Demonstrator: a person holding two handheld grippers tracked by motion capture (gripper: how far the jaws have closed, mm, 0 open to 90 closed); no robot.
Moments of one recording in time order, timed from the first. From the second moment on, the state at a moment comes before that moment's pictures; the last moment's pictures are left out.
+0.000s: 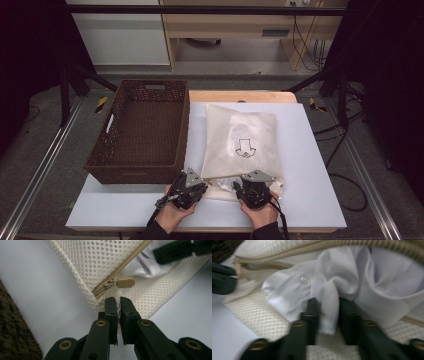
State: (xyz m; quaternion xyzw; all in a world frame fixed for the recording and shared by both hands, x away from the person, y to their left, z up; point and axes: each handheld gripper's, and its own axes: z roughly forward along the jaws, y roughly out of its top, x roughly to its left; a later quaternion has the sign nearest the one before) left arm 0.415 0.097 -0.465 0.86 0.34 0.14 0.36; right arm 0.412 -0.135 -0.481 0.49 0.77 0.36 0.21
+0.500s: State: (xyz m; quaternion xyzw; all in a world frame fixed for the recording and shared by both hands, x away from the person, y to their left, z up) left arm 0.403 0.117 -0.470 0.86 0.33 0.13 0.36; right arm 0.446 -0.136 -0.486 0.50 0.74 0.34 0.30
